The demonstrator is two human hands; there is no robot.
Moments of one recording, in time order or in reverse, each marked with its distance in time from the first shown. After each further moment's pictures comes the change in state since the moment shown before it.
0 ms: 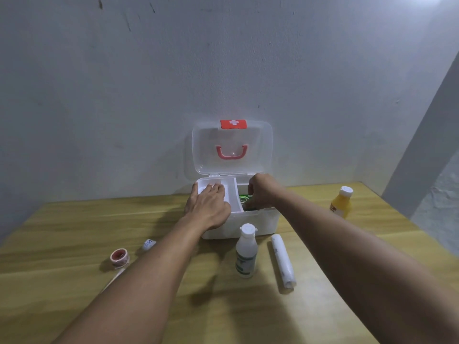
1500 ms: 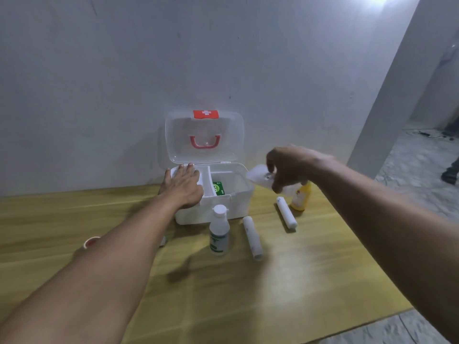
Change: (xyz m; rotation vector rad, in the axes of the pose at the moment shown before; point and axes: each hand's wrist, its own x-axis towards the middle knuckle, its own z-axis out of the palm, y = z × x) left_hand 0.015 -0.008 0.002 0.100 -0.028 -0.005; right_hand -0.115 0.015 -0.103 -0.354 -0.073 0.136
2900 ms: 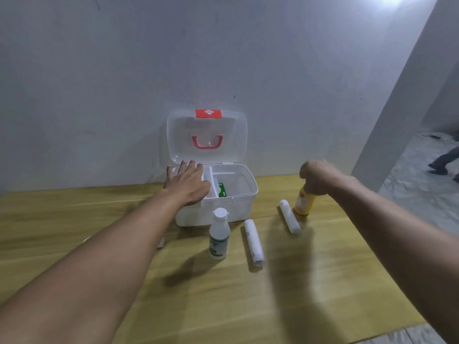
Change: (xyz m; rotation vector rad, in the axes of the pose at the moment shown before) left_hand 0.002 0.011 -0.012 -0.085 0.000 -0.029; right_hand 0.052 0.079 0.060 0.015 0.138 0.171
